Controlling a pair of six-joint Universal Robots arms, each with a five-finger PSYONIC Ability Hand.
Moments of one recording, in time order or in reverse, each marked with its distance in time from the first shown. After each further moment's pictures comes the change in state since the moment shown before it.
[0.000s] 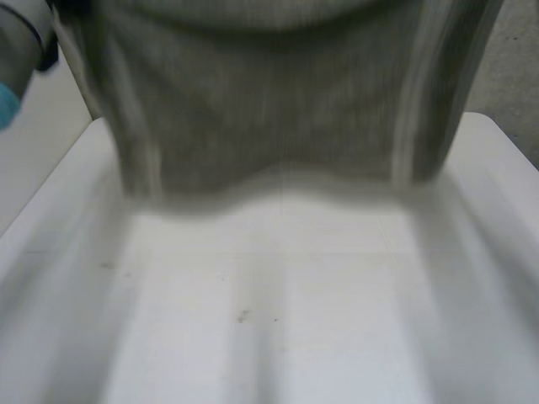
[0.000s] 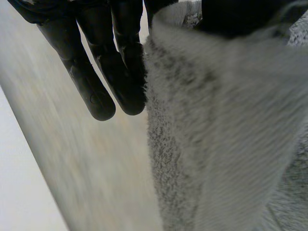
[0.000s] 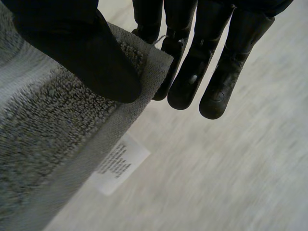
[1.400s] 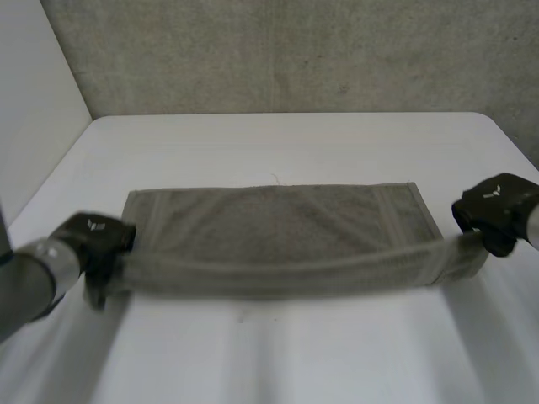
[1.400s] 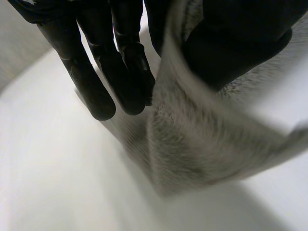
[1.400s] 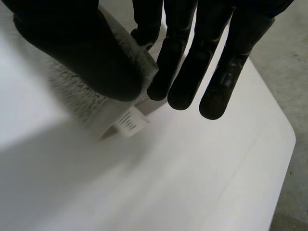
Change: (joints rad) left arm 0.060 0.412 -1.315 0.062 0.077 0.392; right arm -0.169 -0.160 0.666 0.585 -0.195 -0.504; left_hand 0.000 0.000 0.000 0.000 0.000; right_hand 0.000 0.001 0.000 0.000 0.000
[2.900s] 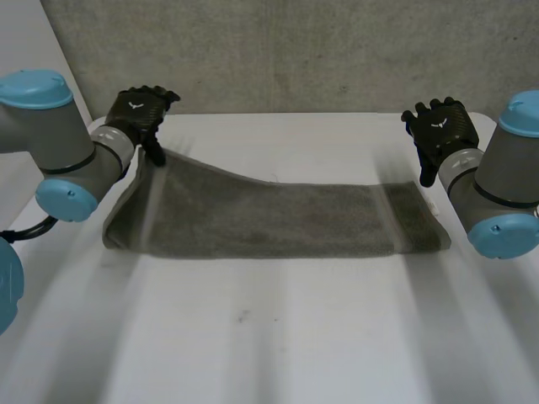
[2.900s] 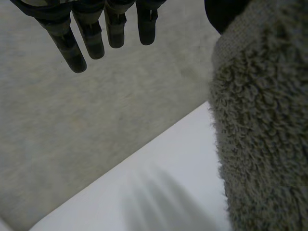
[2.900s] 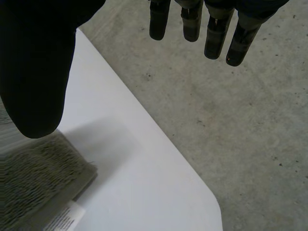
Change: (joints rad) left arm -0.046 -0.677 1.007 0.163 0.139 -0.240; right arm 0.212 0.397 -0.332 -0.574 0.205 0.279; left_hand -0.999 -1.020 -1.020 -1.026 -1.005; right_hand -1.211 -1.044 -1.045 -1.043 -0.987
